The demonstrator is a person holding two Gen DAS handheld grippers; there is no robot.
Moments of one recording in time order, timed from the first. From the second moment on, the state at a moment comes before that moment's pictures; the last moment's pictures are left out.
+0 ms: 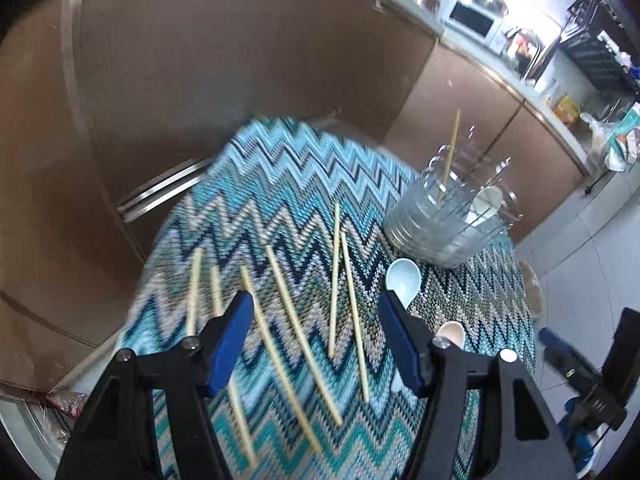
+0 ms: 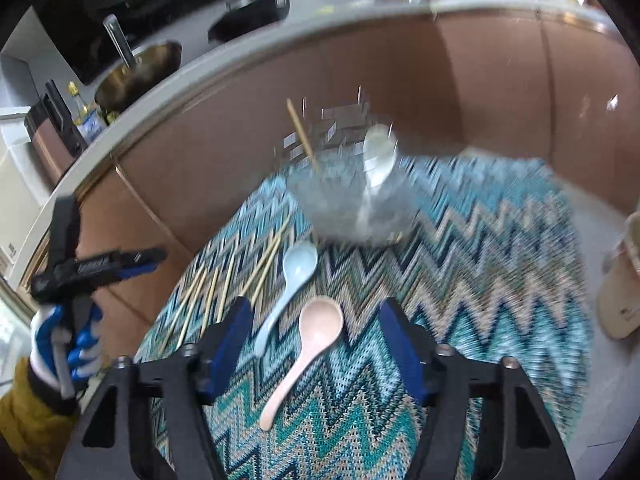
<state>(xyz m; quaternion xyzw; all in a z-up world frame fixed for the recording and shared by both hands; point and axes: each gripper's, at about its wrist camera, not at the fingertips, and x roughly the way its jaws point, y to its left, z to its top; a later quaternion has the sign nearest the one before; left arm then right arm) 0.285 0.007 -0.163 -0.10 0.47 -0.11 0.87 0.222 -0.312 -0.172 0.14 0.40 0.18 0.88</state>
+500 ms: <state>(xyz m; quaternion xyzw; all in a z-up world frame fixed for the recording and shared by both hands) 0.435 -0.055 -0.238 -0.06 0.59 -0.11 0.80 0.294 -0.307 -0.239 0.13 0.49 0.28 0.82</state>
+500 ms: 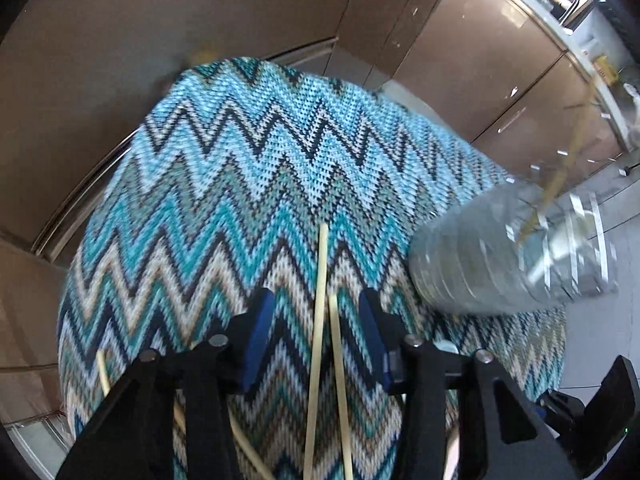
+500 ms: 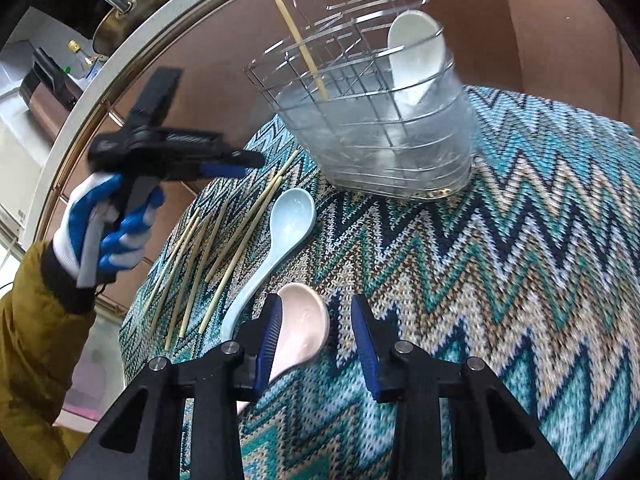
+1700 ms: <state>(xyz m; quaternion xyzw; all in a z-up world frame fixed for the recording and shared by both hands) 0.433 -0.049 -0.223 -0.09 0.53 -0.14 0.83 0.294 -0.272 -0.224 0.03 0.47 0.32 0.82</state>
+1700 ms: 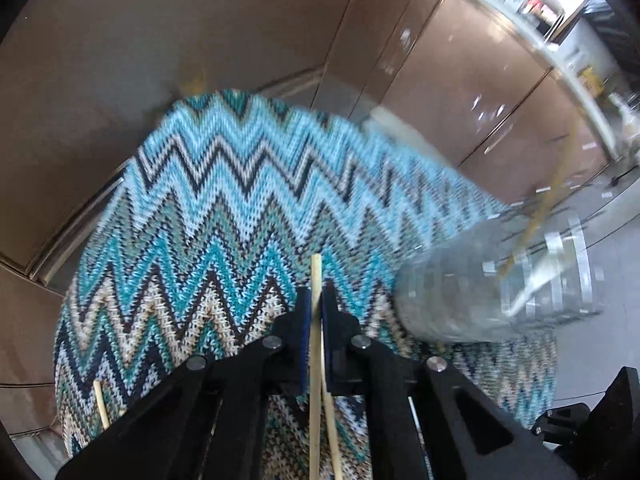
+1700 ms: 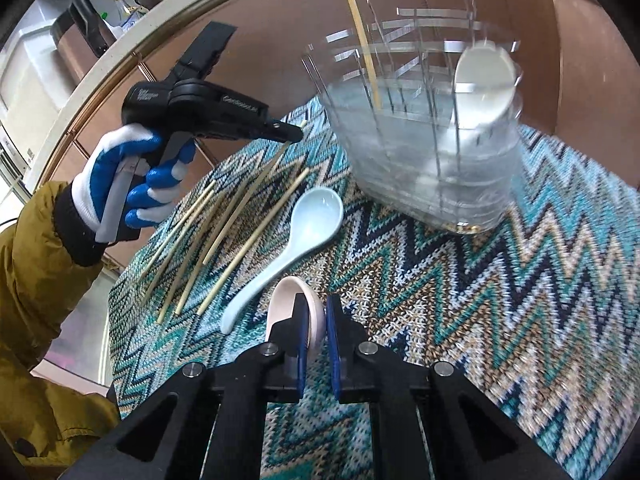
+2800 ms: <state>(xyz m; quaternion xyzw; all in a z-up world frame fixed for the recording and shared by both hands) 0.169 0.021 -0.031 -0.12 0.28 -0.18 0.94 0.111 -0.273 -0.079 0.02 0.32 0.20 0.93</state>
